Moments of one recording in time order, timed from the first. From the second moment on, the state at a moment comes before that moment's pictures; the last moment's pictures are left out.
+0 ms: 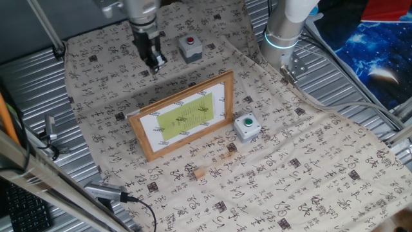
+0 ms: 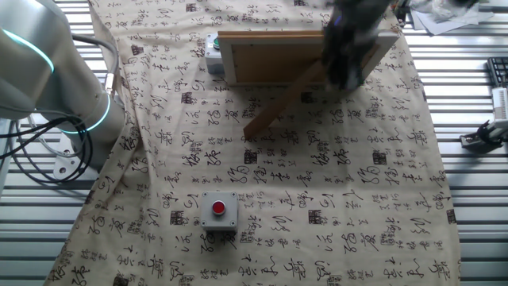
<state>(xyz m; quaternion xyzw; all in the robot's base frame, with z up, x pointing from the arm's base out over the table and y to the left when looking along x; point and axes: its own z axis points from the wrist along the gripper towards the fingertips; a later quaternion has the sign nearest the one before) 0.490 -0.014 0.238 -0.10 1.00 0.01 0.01</state>
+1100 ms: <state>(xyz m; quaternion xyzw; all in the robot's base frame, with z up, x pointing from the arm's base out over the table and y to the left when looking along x) 0.440 -0.081 0.170 -0.07 1.00 0.01 0.02</state>
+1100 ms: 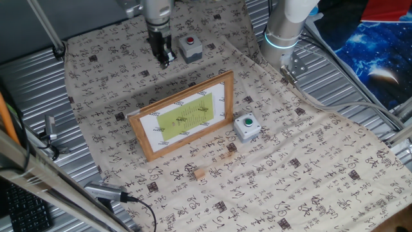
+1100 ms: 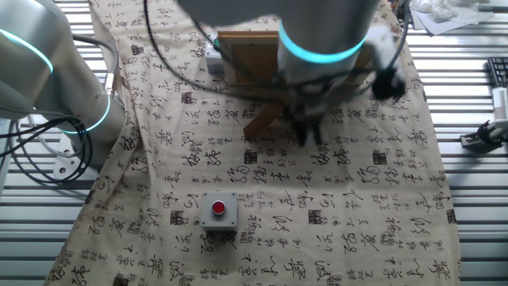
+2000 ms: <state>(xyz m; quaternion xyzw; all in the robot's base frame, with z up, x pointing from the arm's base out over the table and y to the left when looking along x) 0.431 -0.081 0.154 -0.05 1.00 0.01 0.01</state>
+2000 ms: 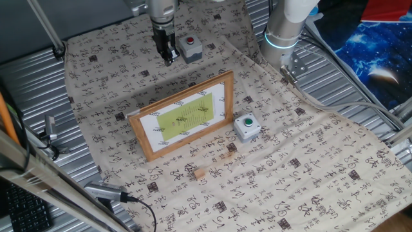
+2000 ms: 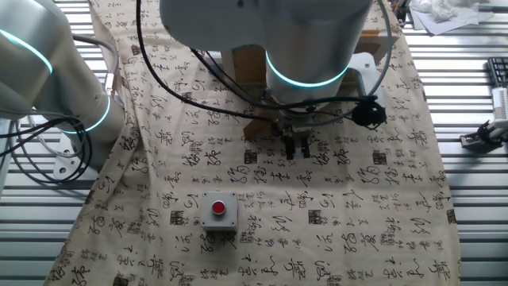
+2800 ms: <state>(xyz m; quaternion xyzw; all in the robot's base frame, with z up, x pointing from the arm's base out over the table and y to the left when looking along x) 0.431 -0.082 0.153 -0.07 1.00 0.00 0.01</state>
